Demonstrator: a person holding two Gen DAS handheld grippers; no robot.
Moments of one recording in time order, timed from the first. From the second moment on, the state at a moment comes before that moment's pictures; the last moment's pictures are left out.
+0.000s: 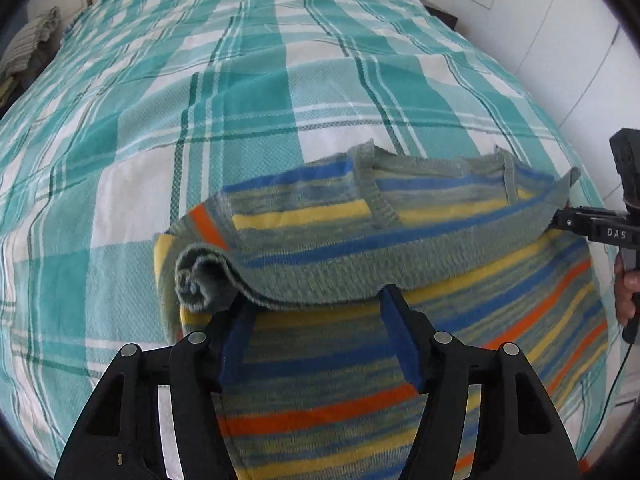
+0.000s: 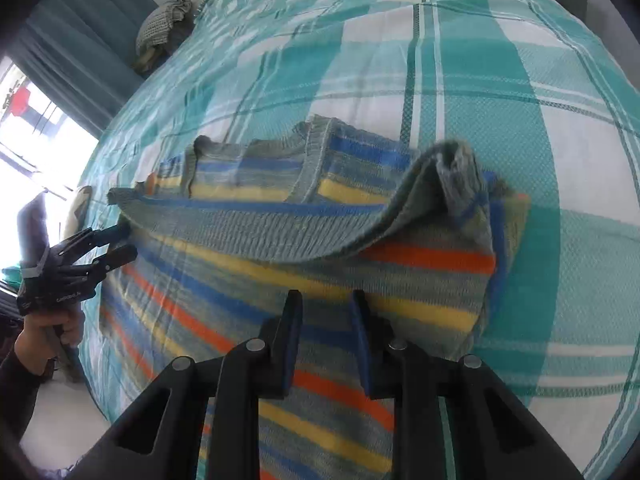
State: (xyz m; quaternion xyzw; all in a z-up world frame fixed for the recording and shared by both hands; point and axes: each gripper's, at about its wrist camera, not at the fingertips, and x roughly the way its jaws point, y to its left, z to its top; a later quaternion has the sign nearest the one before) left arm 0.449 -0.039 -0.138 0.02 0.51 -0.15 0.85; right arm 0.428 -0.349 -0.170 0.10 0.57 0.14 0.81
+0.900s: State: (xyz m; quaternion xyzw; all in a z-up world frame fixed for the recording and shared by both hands) left arm 0.220 0.043 -0.172 0.07 0.45 -0.01 0.89; right arm 0.148 -0.399 -0.164 0.09 0.45 -0.01 0.89
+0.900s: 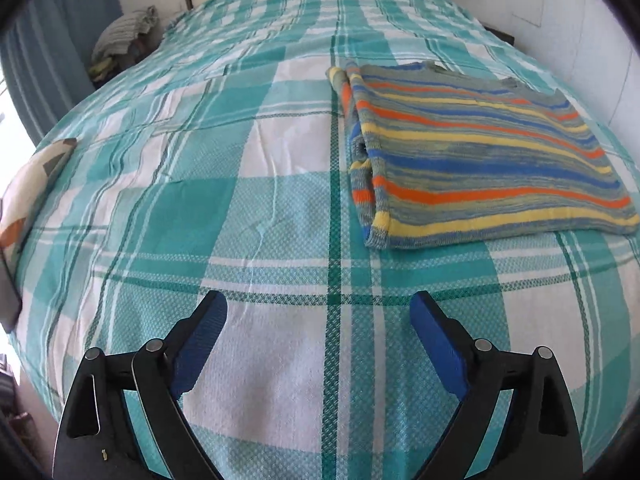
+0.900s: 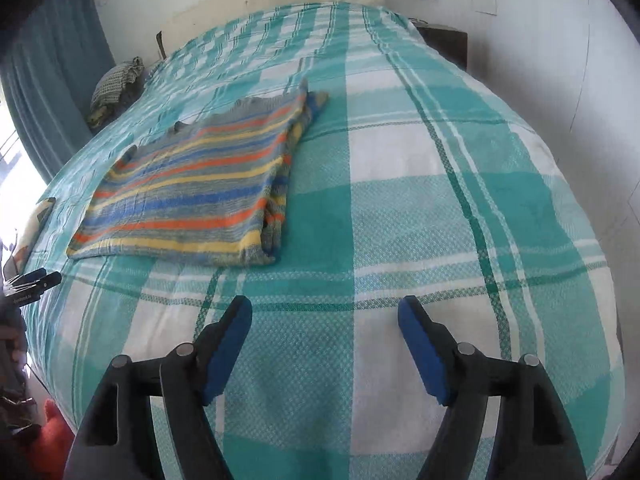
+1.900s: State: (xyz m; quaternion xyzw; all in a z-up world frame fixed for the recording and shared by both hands) left arm 0.216 0.051 -0.200 0.03 0.43 0.00 0.90; right arm 0.147 -0.373 -0.194 0.02 0.42 -0.03 0.91
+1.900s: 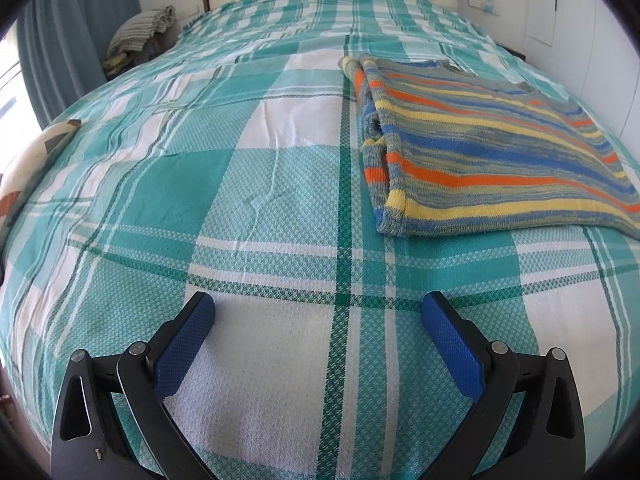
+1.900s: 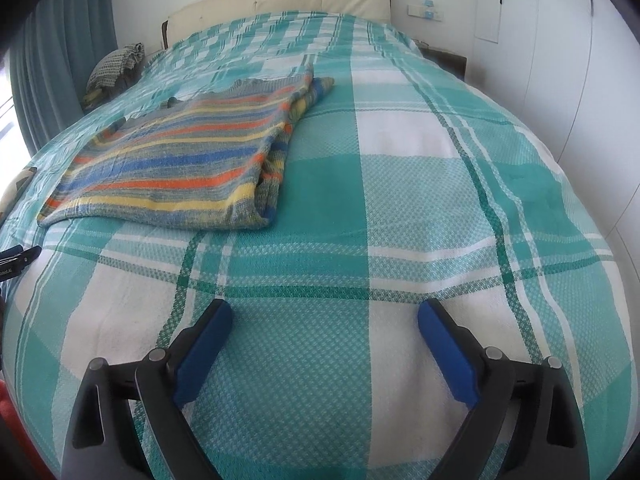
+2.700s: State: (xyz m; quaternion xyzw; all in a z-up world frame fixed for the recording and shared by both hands) left arm 0.216 0.051 -0.202 0.03 0.43 0.00 0.90; right arm 0.153 -0.367 -0.197 0.00 0.43 -0.04 0.90
